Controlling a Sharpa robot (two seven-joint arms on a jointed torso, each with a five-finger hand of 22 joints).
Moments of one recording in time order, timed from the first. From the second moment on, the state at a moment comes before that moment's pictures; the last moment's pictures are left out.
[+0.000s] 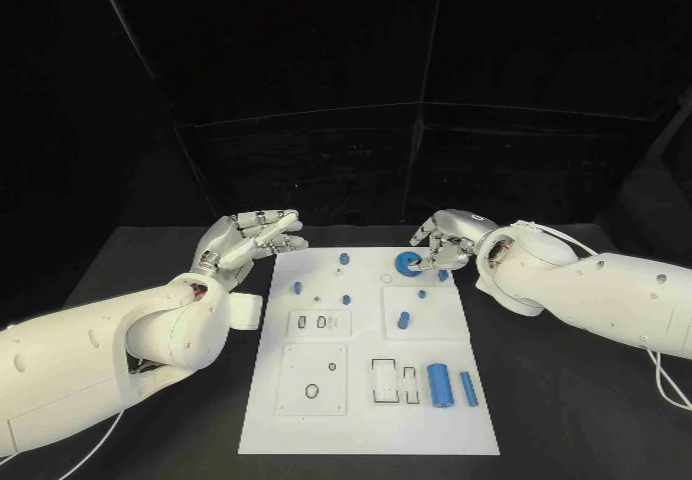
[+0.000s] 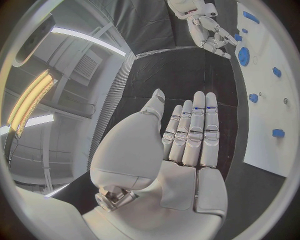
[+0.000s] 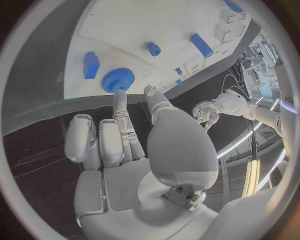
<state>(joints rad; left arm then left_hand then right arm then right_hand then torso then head) 1.24 -0.89 -0.09 1.62 0.09 -0.39 0.60 1.39 0.00 -0.02 0.09 0.05 0.97 0.21 0.12 0.07 1.08 0.15 0.13 0.07 1.15 0.11 0.20 0.19 0.18 1.02 0.21 0.21 0.10 1.33 -0.79 -0.11 1.37 -1.38 -0.34 -0.15 1.23 -0.13 0.08 0.06 0.28 0.89 0.15 0.09 0.07 1.24 0.06 0.61 0.46 1.47 -0.02 1.33 1.02 0.09 1.32 0.09 1.41 1.18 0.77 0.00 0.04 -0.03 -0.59</state>
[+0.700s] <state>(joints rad) 1.24 -0.88 -0.09 1.60 0.09 -0.39 0.60 1.39 0.01 -0.02 0.09 0.05 0.98 0.21 0.12 0.07 1.08 0.15 0.13 0.07 1.15 0.11 0.20 0.19 0.18 1.02 0.21 0.21 0.10 1.33 -0.72 -0.11 1.28 -1.30 -0.25 -0.20 1.38 -0.07 -0.06 0.19 0.29 0.84 0.17 0.15 0.07 1.36 0.08 1.28 1.20 1.46 0.00 1.50 1.31 0.08 1.38 0.12 1.46 1.28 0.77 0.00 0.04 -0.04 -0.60</state>
